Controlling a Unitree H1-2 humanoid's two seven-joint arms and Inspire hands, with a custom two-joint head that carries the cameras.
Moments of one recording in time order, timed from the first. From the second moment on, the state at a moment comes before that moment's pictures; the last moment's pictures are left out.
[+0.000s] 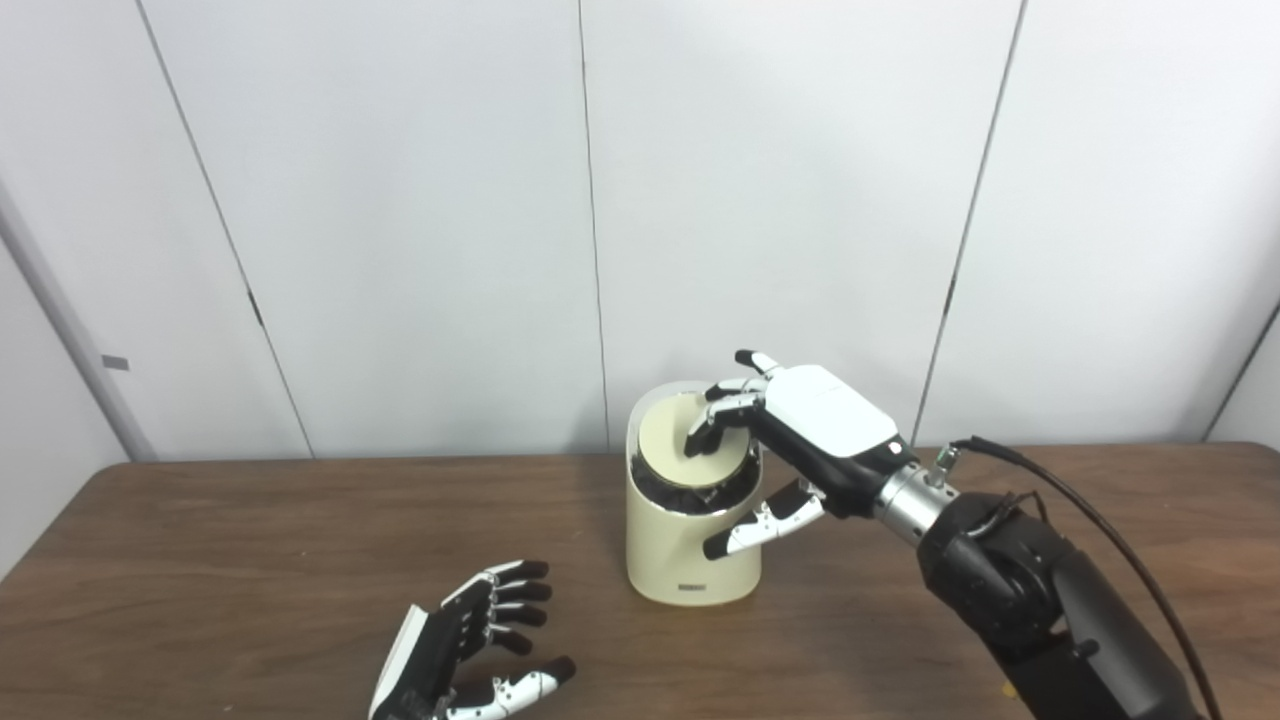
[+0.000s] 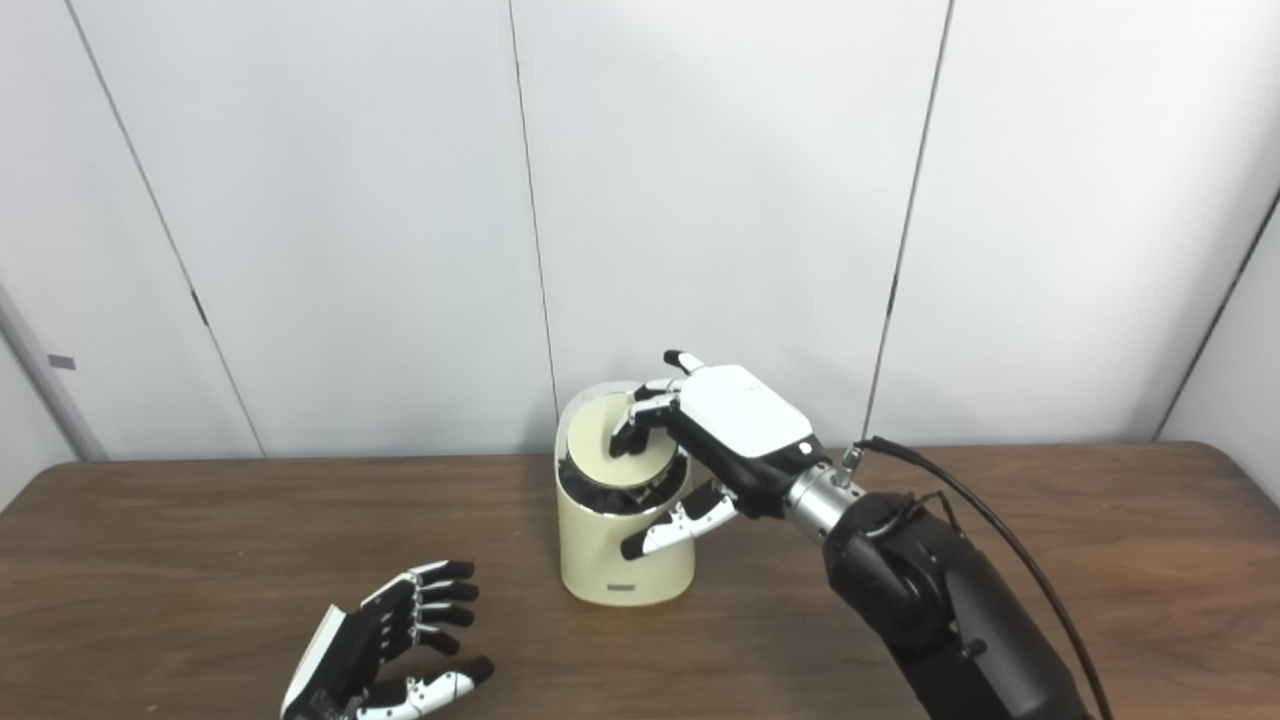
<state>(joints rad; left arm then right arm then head) -0.08 0.13 -0.03 -0.05 0.12 -0.06 -0.08 -0.64 -0.37 0.32 0.01 -0.75 -0.14 0.25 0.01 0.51</state>
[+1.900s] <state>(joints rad) -0.06 0.13 -0.03 -0.08 0.12 -0.04 -0.07 -0.41 -0.32 0.08 -0.04 -0.50 0.00 0.19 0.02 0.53</state>
